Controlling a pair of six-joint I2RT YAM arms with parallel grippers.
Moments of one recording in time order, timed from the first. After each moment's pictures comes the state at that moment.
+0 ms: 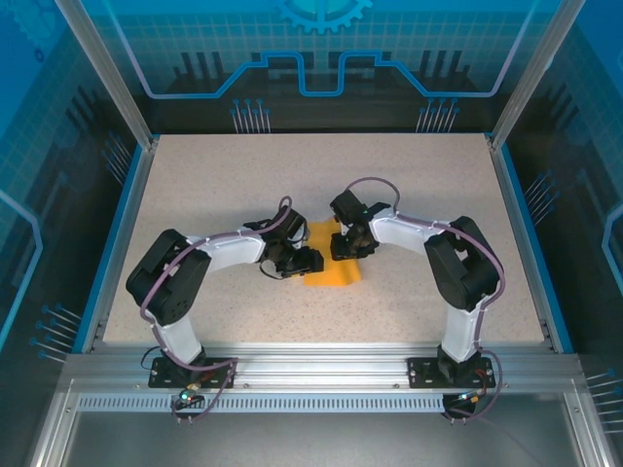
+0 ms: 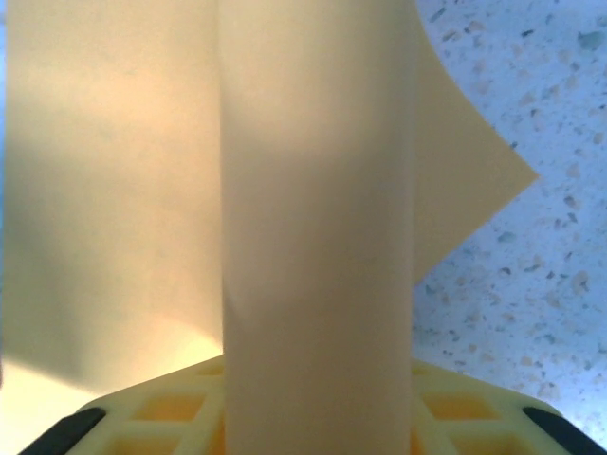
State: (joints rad) left arm -0.57 1.75 0.97 -0.37 0.37 -0.69; right arm 0.60 1.87 1.20 -0.62 -0.08 0.45
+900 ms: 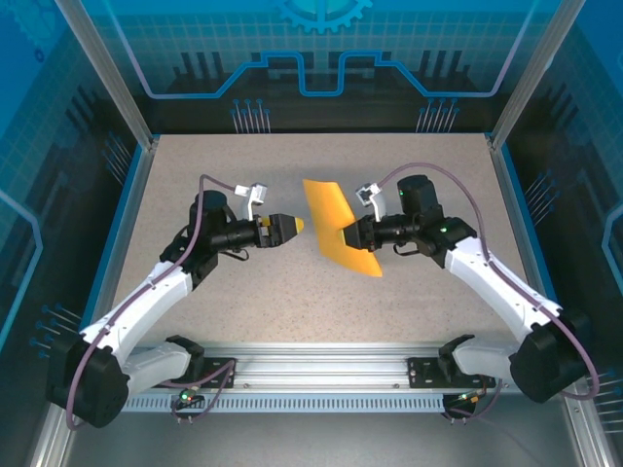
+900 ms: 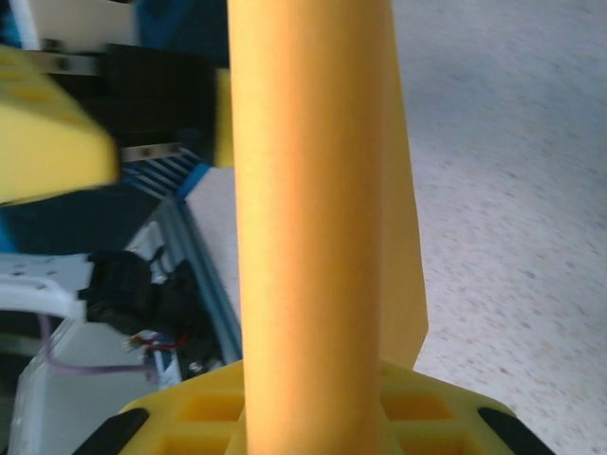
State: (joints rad) left arm -0.35 1.09 0.75 0.00 0.73 -0.69; right arm 0.44 1.21 0.99 -0.41 -0.79 0.24
